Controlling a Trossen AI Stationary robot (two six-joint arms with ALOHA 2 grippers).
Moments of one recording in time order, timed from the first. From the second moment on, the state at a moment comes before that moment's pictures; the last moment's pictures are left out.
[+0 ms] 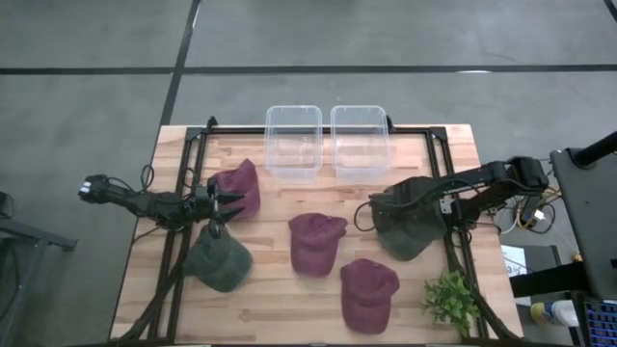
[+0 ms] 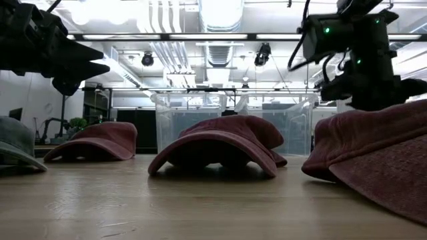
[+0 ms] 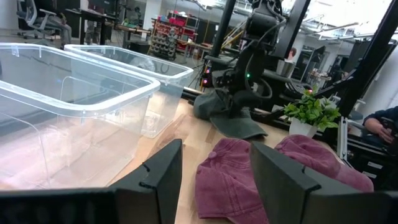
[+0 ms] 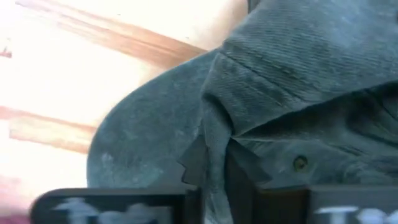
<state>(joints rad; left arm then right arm) -0.30 0.13 0.01 0.06 -0.51 -0.26 0.02 1.39 0.80 -1.03 0.01 1.28</state>
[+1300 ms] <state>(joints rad) -0.30 0.13 0.01 0.06 -0.51 -0.26 0.14 1.26 1.87 -1.33 0.24 0.68</state>
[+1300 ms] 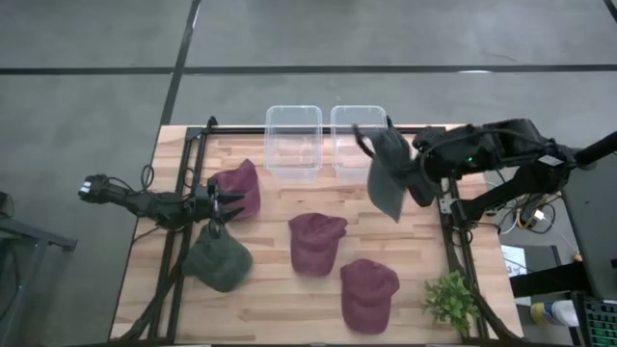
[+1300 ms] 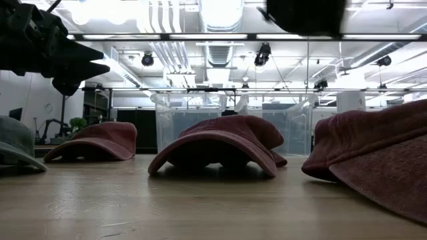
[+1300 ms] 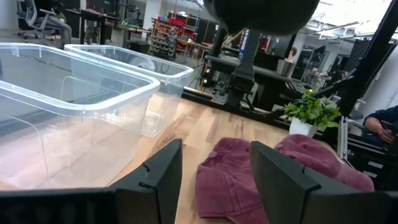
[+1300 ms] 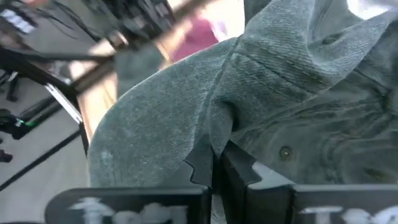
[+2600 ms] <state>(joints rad) -0.30 0.13 0.01 0.08 -0.51 -0.26 -0.34 1.72 1.97 -1.27 0.48 -0.05</state>
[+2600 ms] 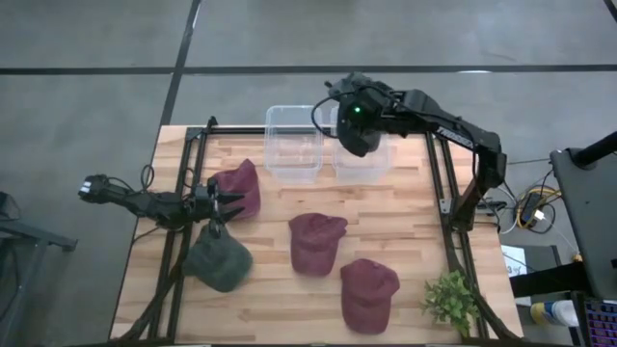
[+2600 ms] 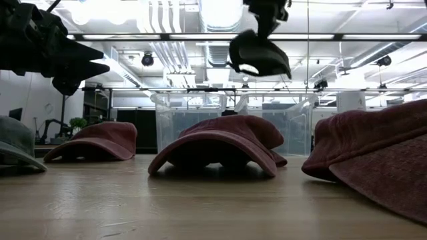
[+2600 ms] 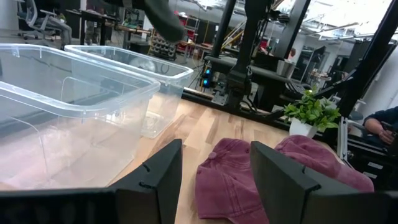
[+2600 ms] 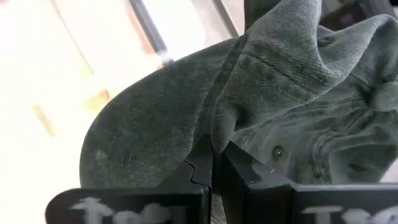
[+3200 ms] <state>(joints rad) -0.30 0.13 0.01 0.08 -0.51 -0.27 -0.36 1.70 1.59 -1.04 0.58 -0.08</state>
